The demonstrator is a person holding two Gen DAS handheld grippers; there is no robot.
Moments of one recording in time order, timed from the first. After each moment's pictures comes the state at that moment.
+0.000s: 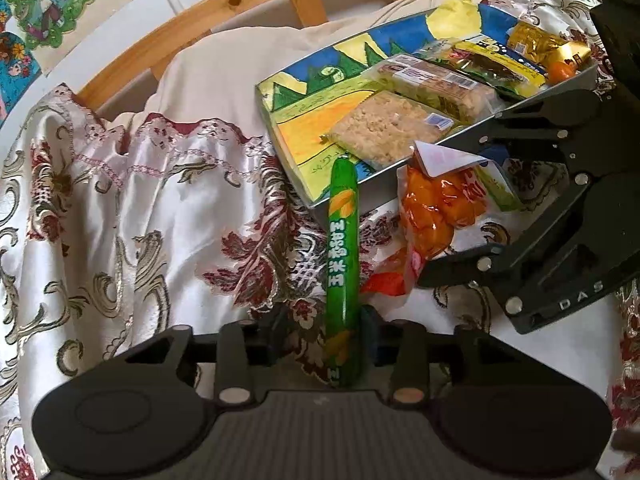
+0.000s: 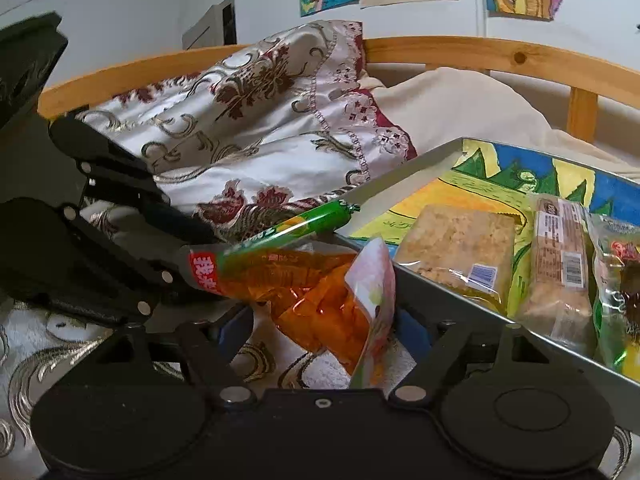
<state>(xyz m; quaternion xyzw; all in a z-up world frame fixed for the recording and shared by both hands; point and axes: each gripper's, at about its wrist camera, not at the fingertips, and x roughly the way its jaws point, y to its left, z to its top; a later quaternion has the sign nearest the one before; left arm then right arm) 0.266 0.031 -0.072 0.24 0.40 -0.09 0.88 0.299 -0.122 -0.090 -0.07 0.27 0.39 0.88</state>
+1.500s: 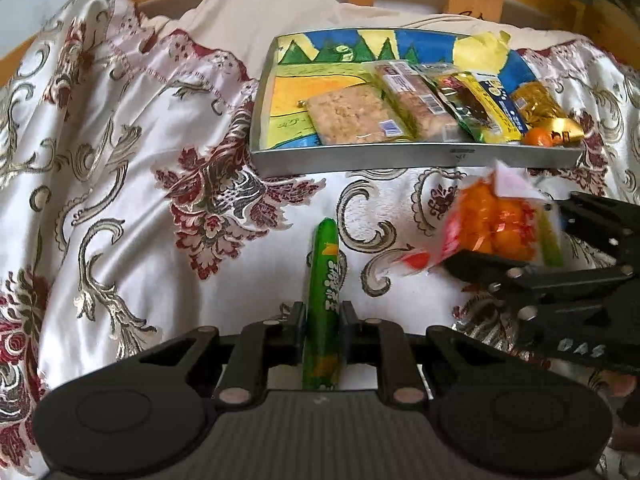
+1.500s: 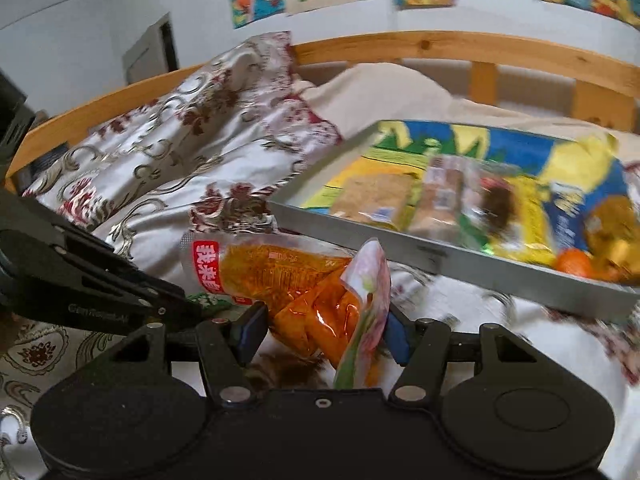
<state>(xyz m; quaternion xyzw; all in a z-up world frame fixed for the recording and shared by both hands) 0.220 -0.008 -0.046 0.04 0.48 -0.03 0.87 0.229 -0.200 -0.050 -0.02 0.32 0.30 0.90</state>
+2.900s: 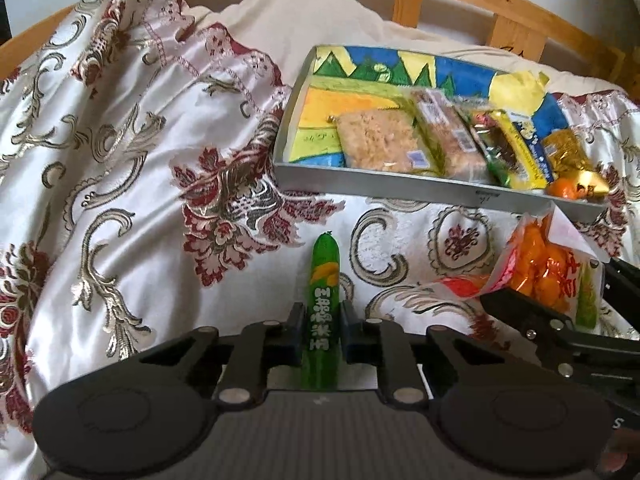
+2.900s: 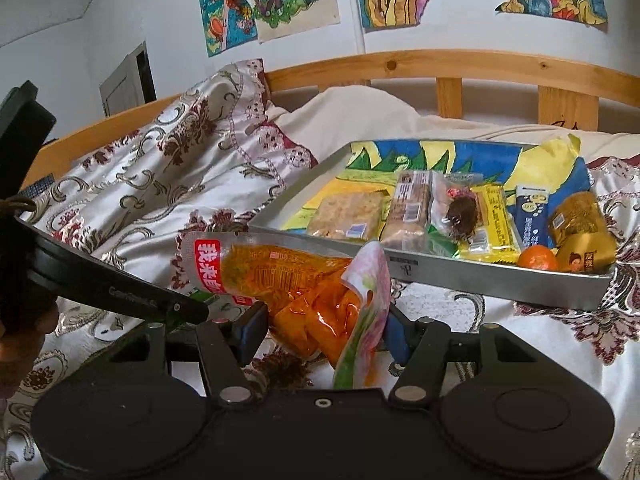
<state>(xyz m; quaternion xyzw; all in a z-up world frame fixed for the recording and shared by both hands) 0.231 -0.007 -0.040 -0.03 0.47 0.01 0.88 0.218 -0.211 -0.043 0.01 0.29 0.27 0.92</state>
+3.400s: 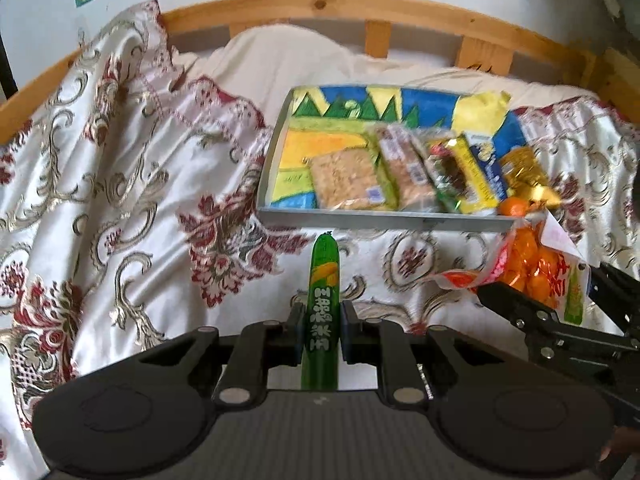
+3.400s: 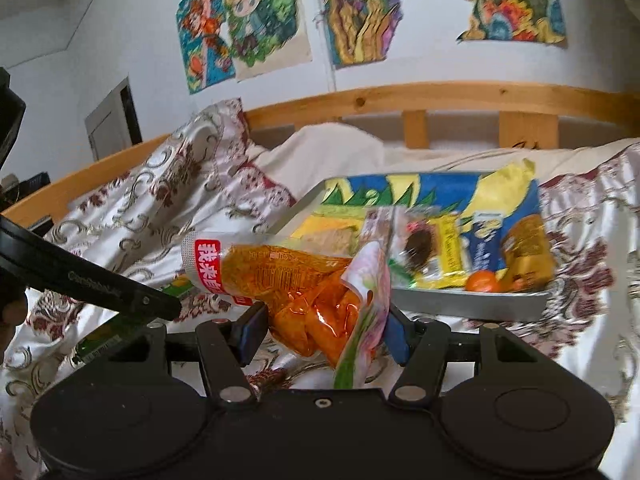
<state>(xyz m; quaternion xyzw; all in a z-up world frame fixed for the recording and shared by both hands) 0.211 -0.038 0.024 0.00 0.45 0.01 0.89 0.197 -0.249 -0.005 0.04 0.27 0.24 0.93</state>
